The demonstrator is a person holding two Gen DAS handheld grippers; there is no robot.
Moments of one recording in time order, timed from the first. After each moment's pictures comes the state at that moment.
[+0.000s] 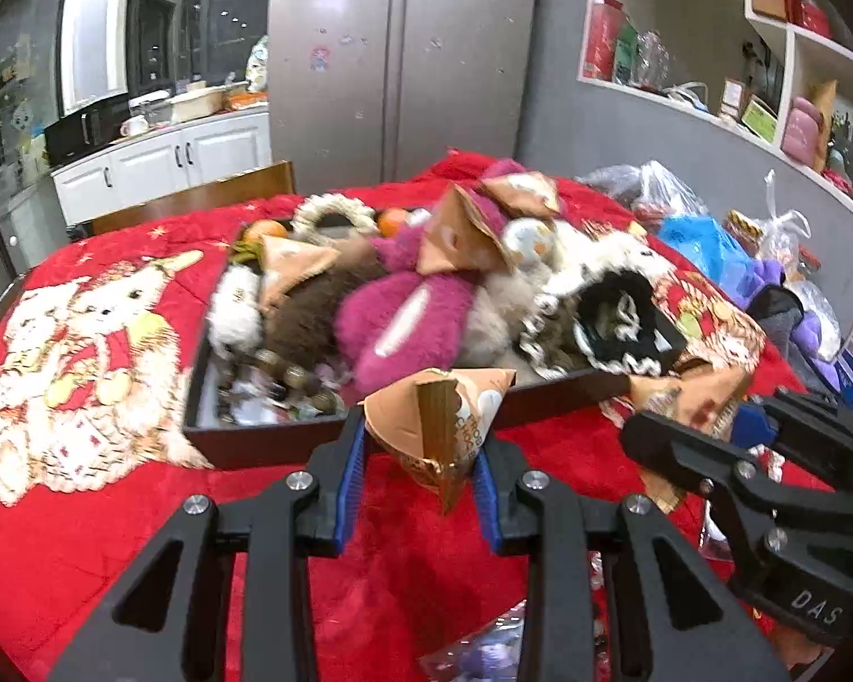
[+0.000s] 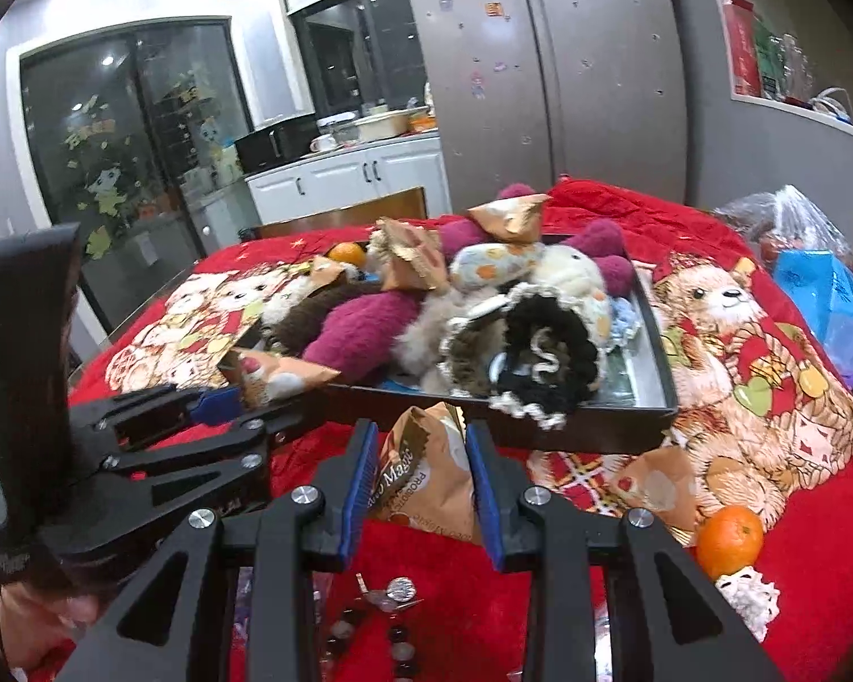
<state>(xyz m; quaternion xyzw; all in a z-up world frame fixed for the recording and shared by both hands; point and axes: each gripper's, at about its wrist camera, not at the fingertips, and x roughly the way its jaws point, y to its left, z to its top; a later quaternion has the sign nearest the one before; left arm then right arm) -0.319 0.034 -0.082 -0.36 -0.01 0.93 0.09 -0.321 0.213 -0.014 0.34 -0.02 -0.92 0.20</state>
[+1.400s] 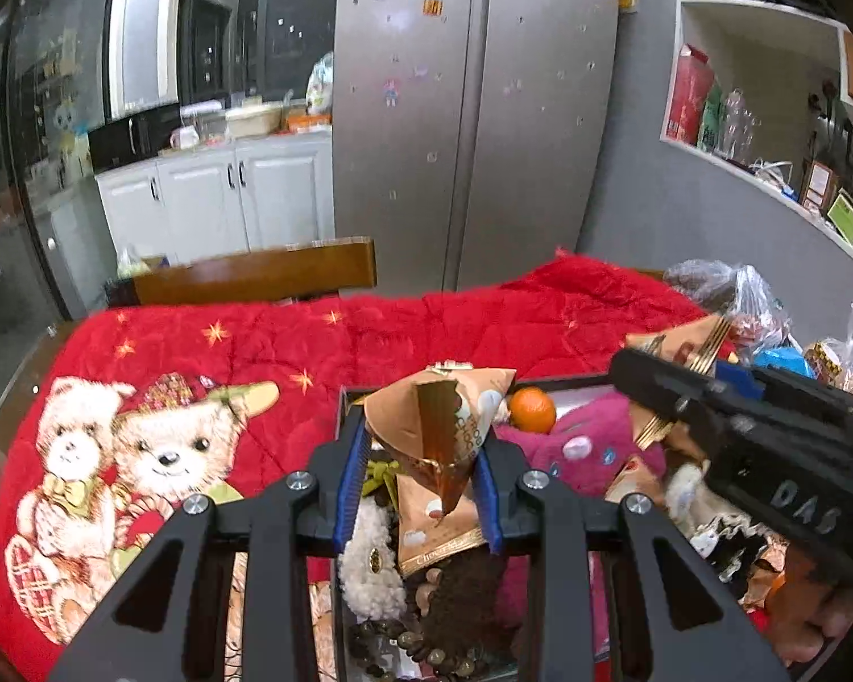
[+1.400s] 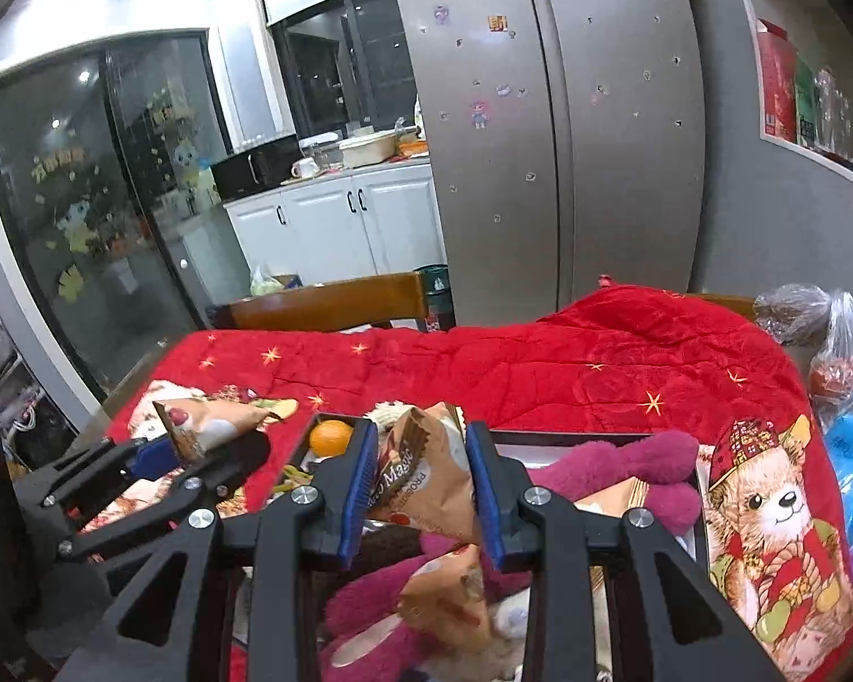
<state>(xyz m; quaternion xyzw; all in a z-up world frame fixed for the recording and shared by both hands) -0.456 -0.029 -0.024 -0.35 -0.03 0.94 0.03 -0.482 0.151 0.059 0.33 -0.02 -0.93 0.18</state>
